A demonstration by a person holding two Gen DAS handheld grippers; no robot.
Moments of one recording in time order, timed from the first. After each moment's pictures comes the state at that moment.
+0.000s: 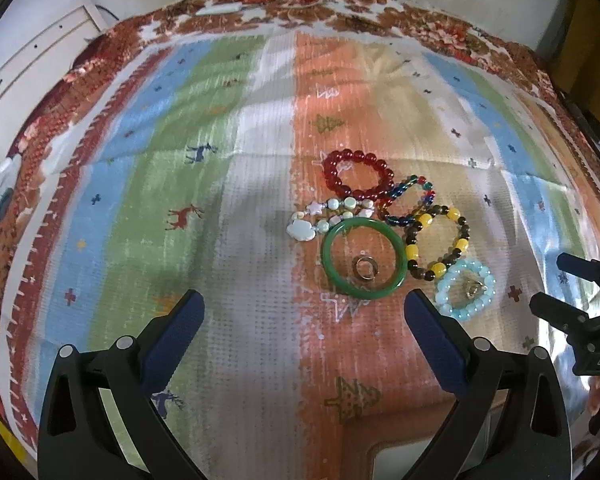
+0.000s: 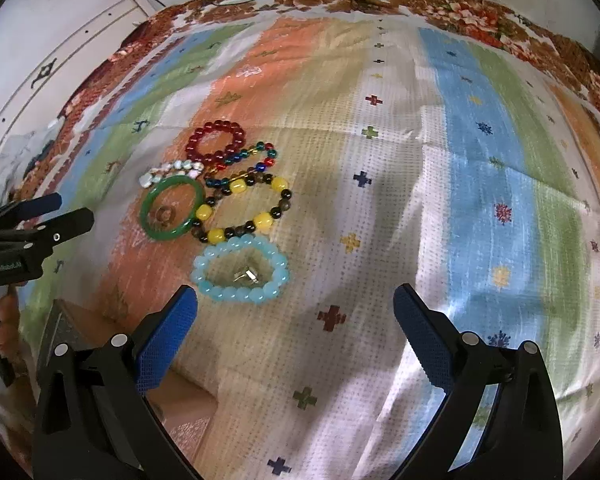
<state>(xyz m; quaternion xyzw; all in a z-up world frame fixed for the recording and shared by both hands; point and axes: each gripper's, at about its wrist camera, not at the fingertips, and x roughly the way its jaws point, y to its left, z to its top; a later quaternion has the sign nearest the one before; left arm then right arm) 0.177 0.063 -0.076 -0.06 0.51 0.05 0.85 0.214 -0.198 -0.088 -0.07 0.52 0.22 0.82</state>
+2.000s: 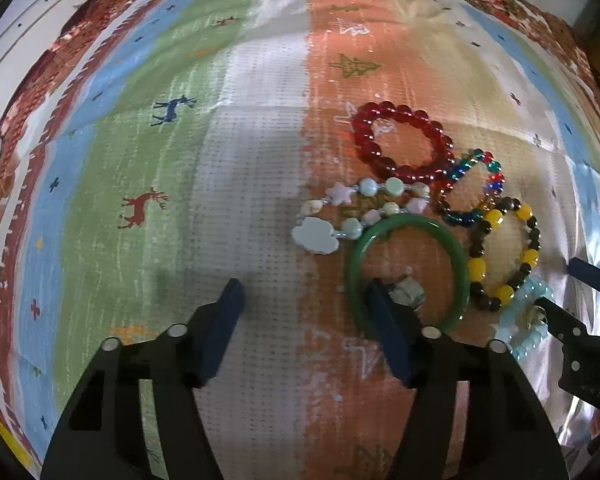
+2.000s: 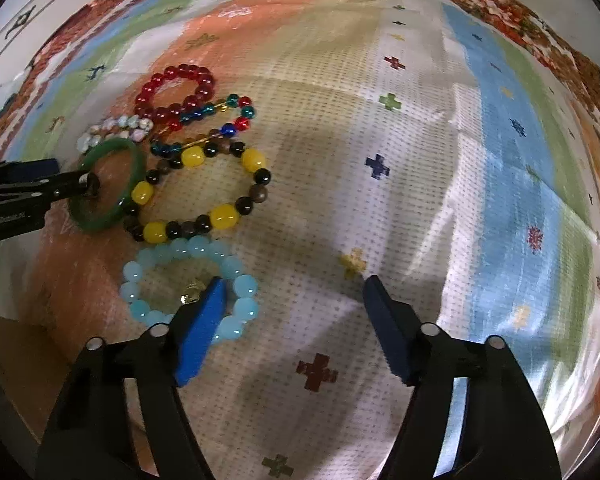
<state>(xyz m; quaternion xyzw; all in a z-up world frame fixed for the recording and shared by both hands) 0.234 0.067 -0.135 -0.05 0.59 0.07 0.80 0.250 -0.163 -0.143 -0.15 0.56 0.20 0.79</state>
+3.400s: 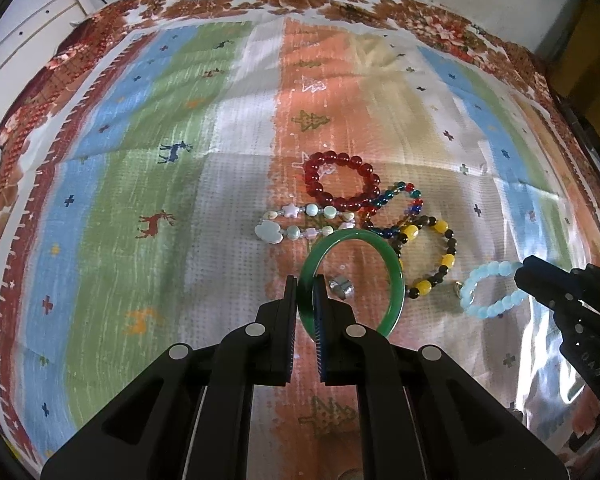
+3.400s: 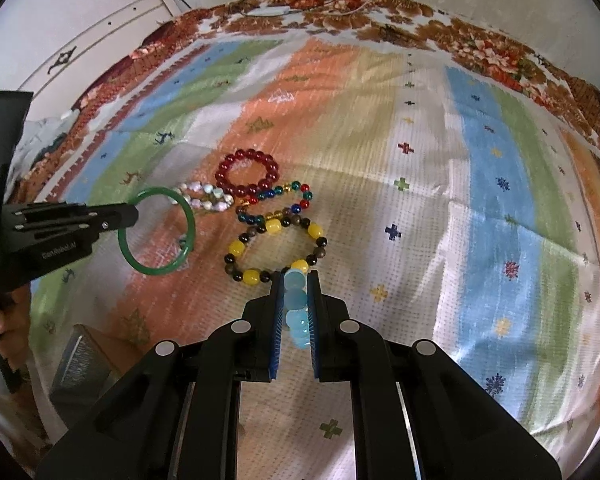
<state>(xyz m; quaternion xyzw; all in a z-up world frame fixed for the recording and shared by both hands) 0.199 0.059 -0.075 -0.09 0.53 0.02 0.84 0.217 -0.160 -0.066 -0.10 0.49 0.25 0.83</state>
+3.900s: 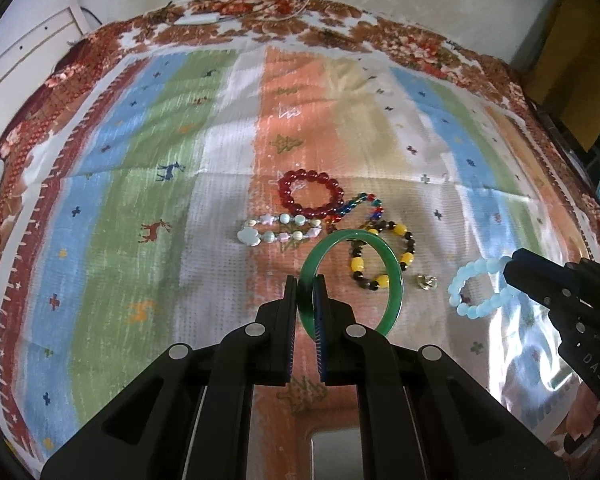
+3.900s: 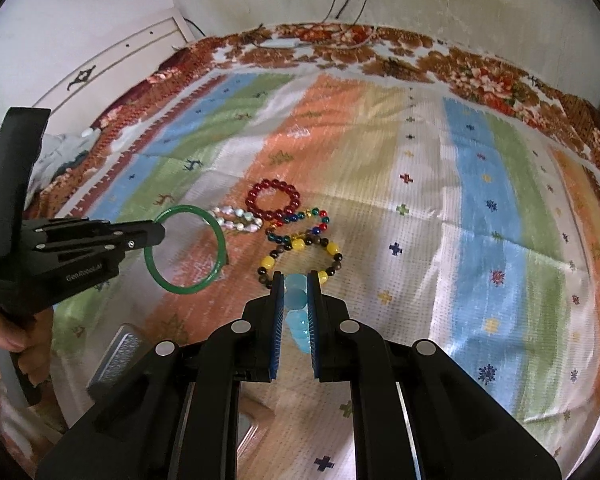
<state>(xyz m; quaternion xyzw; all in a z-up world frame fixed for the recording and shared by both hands) 0.168 0.043 -0.042 -0.08 0.49 0.00 0.87 0.183 -0.163 -0.025 -0.08 0.44 0.26 0.85</state>
